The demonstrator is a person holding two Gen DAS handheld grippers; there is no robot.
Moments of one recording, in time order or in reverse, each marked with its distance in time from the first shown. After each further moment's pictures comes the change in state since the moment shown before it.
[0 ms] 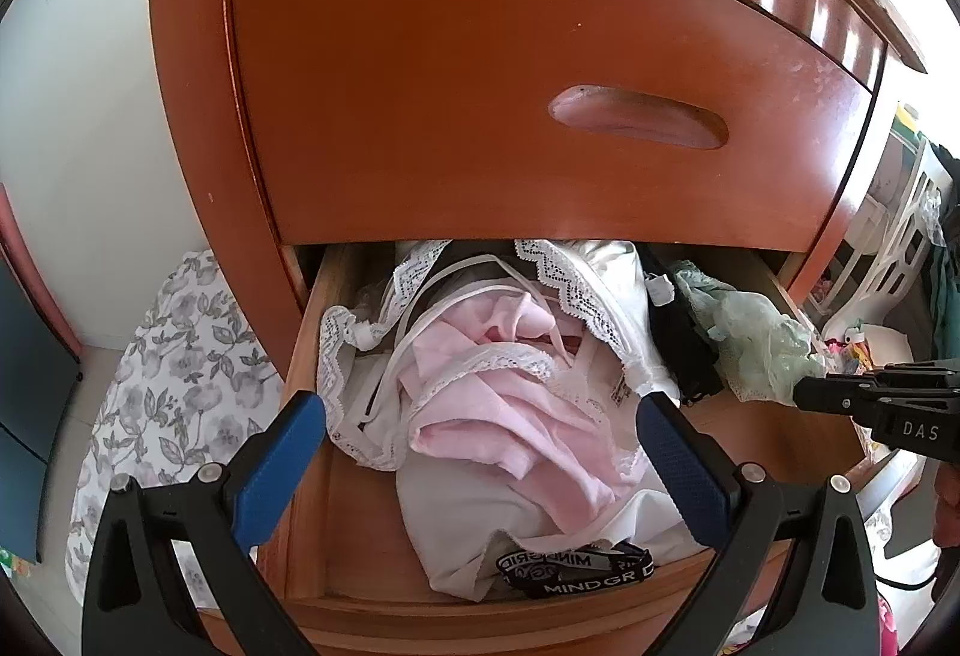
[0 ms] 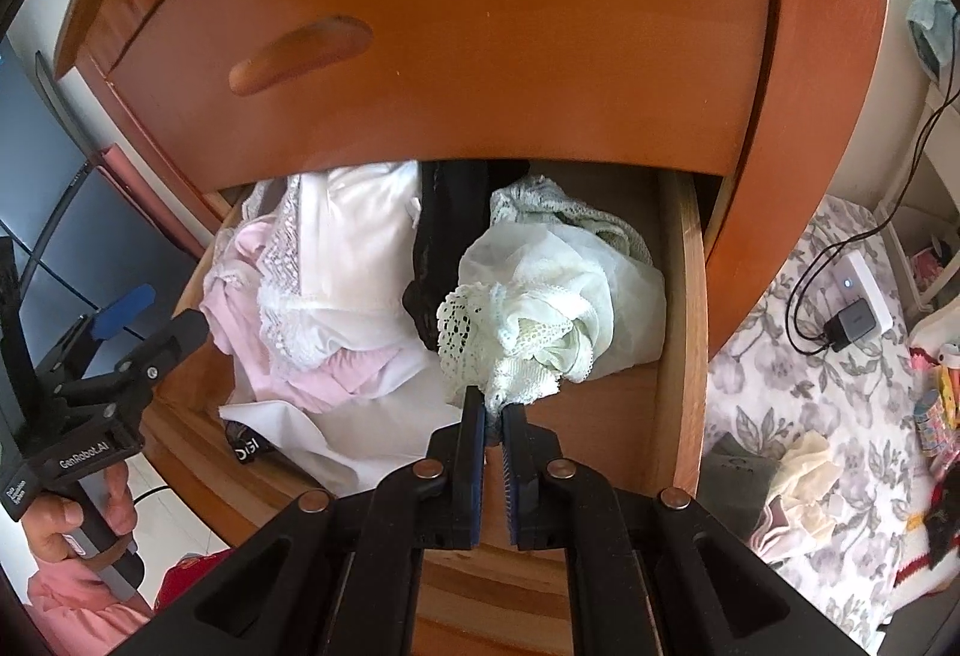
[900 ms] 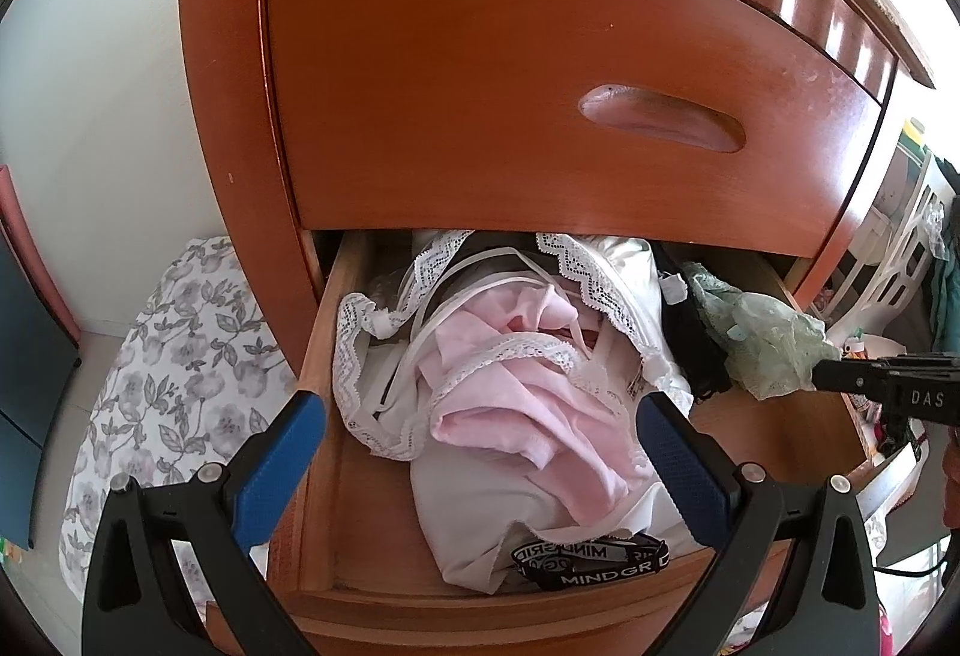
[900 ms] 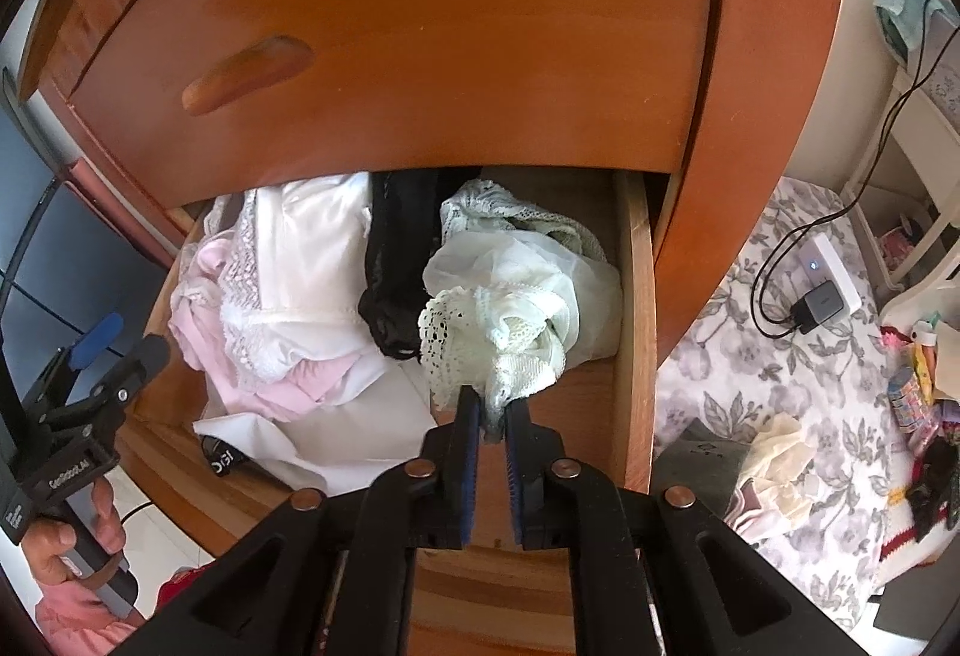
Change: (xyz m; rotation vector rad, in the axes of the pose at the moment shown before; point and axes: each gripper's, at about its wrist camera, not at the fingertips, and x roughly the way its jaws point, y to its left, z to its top) left arm 0.002 0.011 -0.004 -0.030 0.003 0.001; right arm -0.006 -0.010 0.004 0.055 0.006 -0.072
